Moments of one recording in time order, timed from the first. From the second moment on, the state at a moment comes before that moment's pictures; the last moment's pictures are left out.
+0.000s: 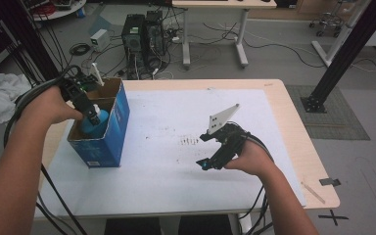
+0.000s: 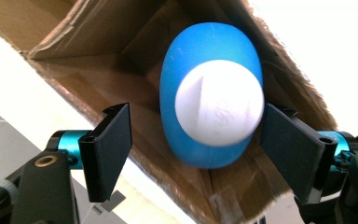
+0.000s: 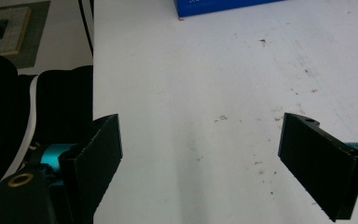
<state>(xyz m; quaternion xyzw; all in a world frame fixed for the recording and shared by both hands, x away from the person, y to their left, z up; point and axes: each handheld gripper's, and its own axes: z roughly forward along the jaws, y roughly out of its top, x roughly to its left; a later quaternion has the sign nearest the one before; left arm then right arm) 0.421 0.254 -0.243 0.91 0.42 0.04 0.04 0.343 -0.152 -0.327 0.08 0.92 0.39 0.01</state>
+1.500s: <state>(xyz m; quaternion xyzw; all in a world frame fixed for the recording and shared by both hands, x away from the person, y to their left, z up) 0.392 0.142 -0.210 0.98 0.21 0.01 0.05 0.354 -0.152 -0.285 0.06 0.95 0.29 0.01</state>
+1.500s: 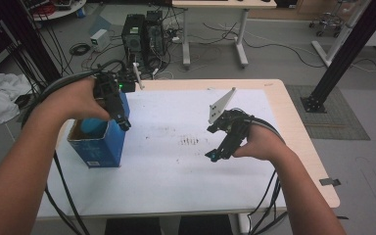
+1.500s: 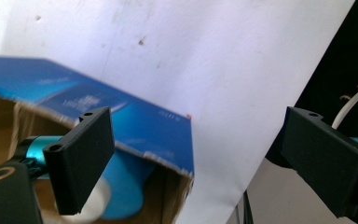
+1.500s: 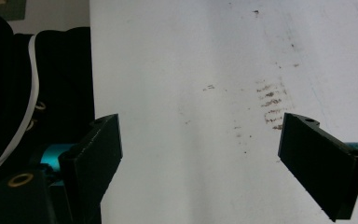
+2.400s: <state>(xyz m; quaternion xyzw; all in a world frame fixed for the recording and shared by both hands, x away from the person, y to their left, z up) 0.393 0.104 -0.287 0.99 0.13 -0.02 0.07 0.368 -0.149 -0.316 0.08 0.97 0.22 0.00</state>
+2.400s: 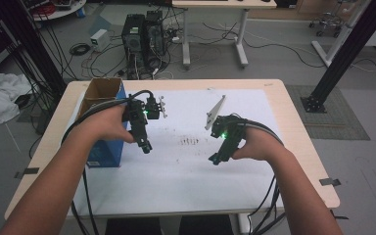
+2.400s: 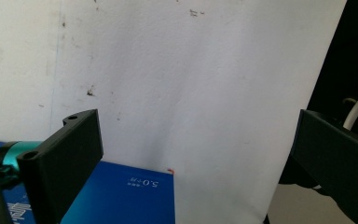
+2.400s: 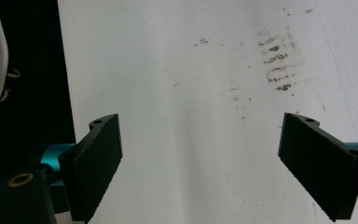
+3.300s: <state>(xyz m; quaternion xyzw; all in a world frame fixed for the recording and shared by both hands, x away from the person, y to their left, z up) 0.392 0.102 -0.297 0.99 0.11 -0.01 0.07 0.376 -0.144 -0.323 0.08 0.98 0.20 0.00</state>
